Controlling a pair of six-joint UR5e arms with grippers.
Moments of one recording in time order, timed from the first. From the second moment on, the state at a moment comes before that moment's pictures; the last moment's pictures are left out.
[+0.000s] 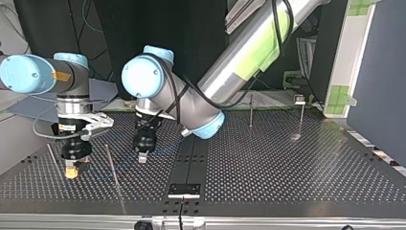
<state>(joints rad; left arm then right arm) -0.73 -2.15 -0.95 -3.03 -2.04 -1.57 1.90 -1.28 1.38 -0.35 1.53 1.72</state>
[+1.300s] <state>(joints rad) -0.74 -2.32 -0.81 -3.09 -2.02 -1.59 1.83 -1.24 1.43 -0.36 1.54 1.74</state>
